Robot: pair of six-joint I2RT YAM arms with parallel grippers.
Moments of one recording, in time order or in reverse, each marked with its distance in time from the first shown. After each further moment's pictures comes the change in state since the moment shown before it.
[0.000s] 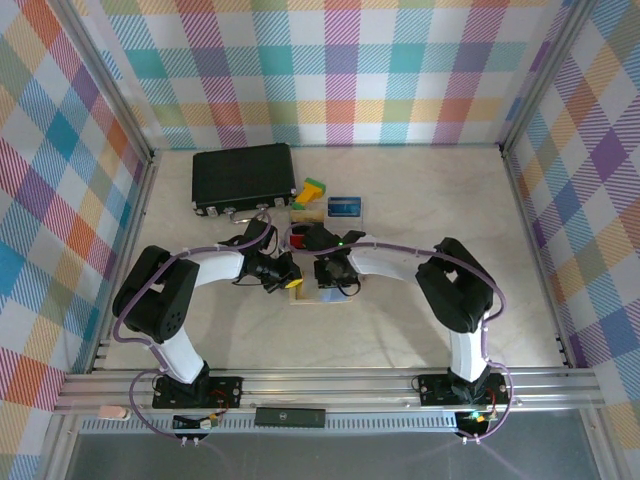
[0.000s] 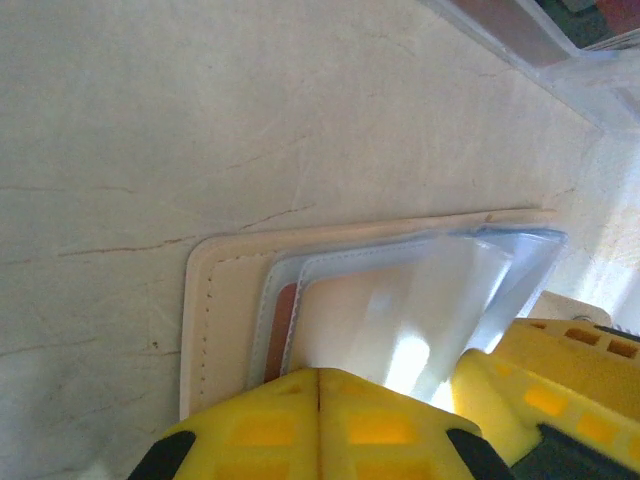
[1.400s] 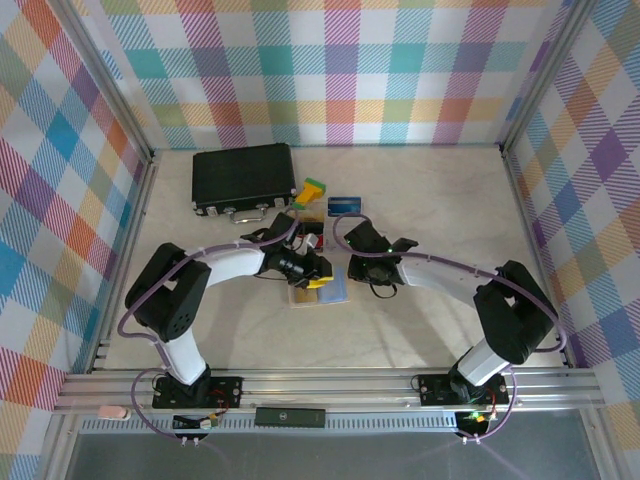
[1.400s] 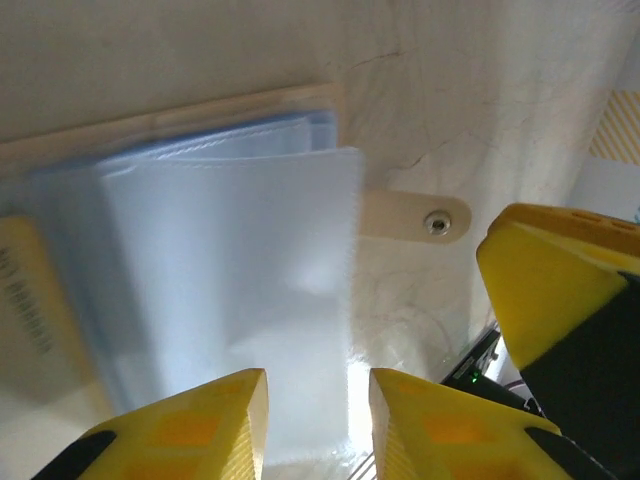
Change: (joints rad) left arm -0.160 0.057 0.156 -0.015 0.109 -0.014; right arm -0.132 -0.336 -0.311 0.155 0.036 0.124
